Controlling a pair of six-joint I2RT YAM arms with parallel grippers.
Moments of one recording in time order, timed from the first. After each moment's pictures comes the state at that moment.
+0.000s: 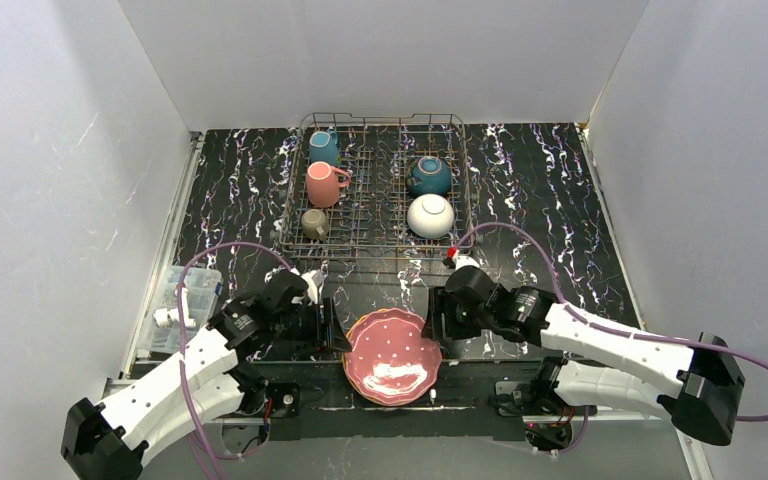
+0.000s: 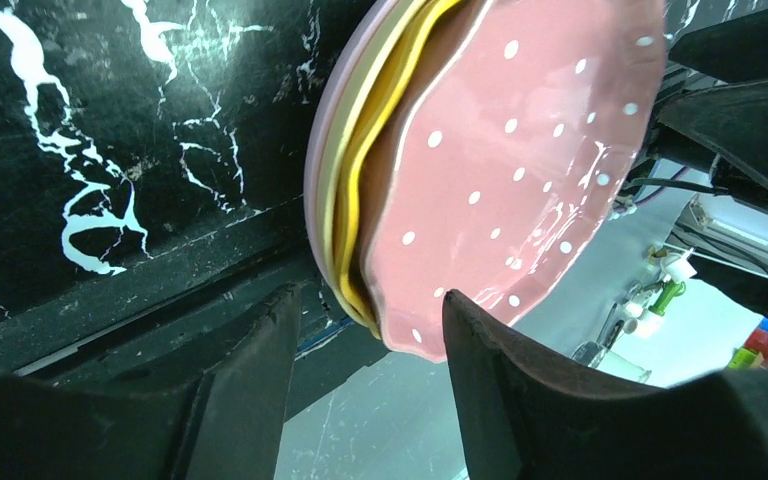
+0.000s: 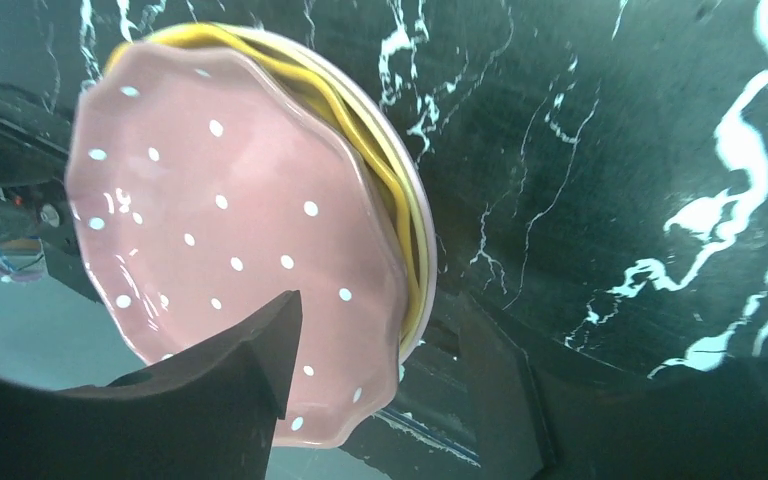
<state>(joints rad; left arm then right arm) -0.72 0.74 0.46 -0.68 0.35 -0.84 1.04 0.99 0.61 -0.55 0.00 0.85</state>
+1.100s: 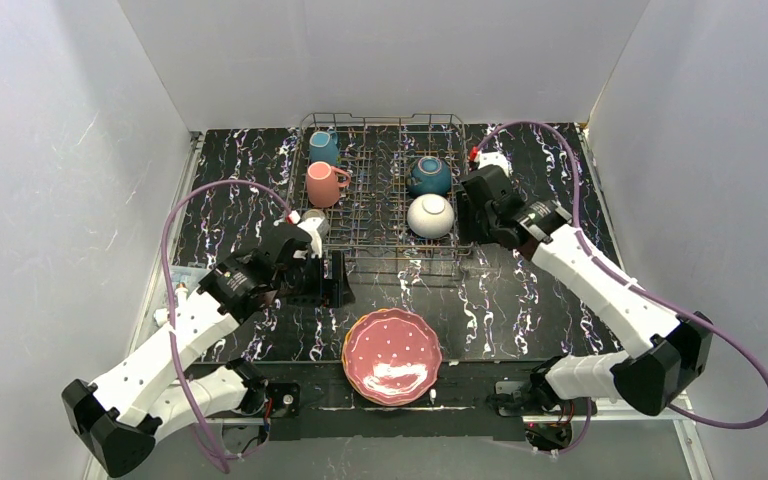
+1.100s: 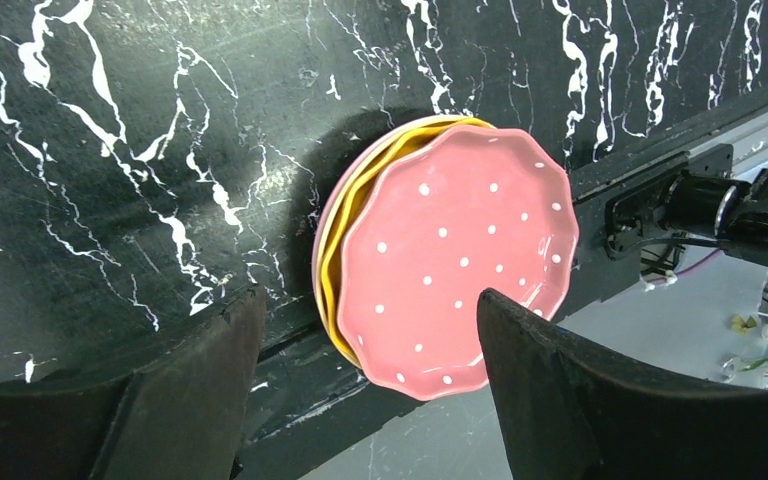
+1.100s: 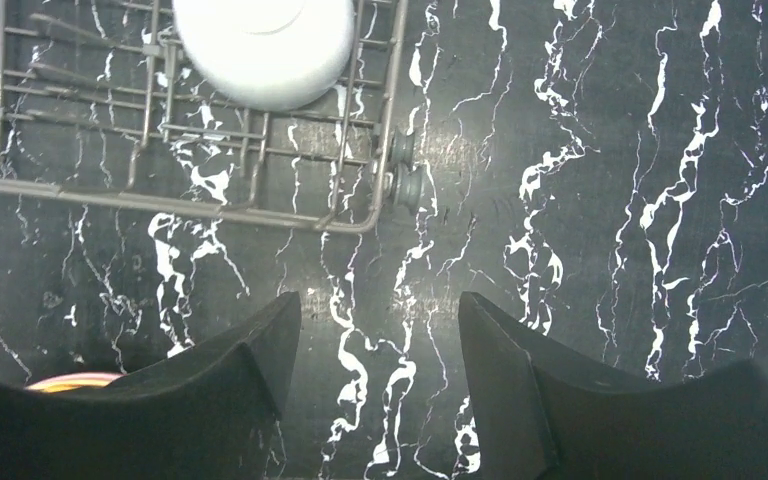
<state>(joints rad) -0.70 0.94 0.94 -0.88 0.11 -0.59 0.71 1.27 1.29 -0.90 0.43 0.38</state>
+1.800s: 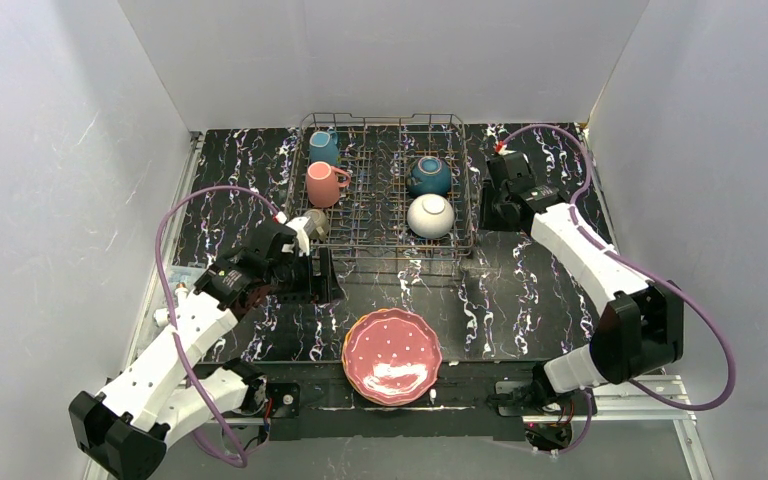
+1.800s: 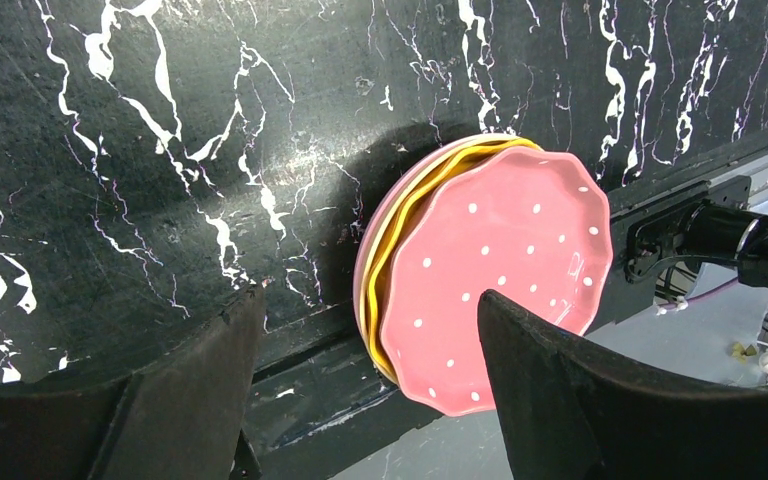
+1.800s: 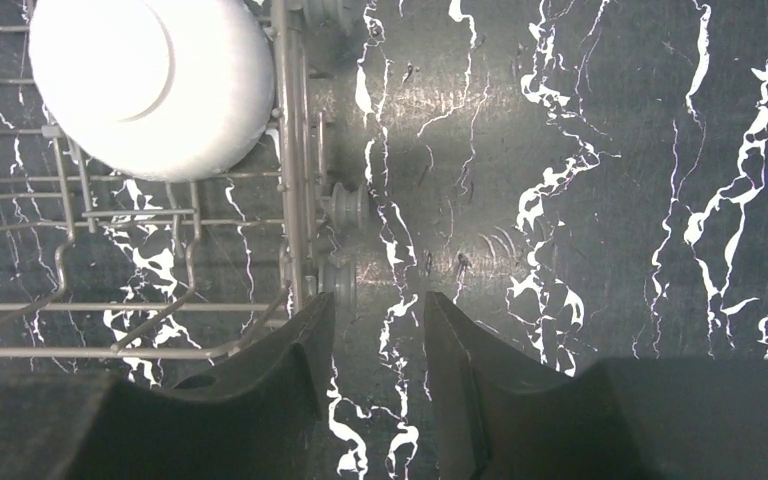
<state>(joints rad) -0.54 0.94 0.88 -0.86 0.18 -0.52 0.39 1.43 1.21 -0.71 0.22 0.35</state>
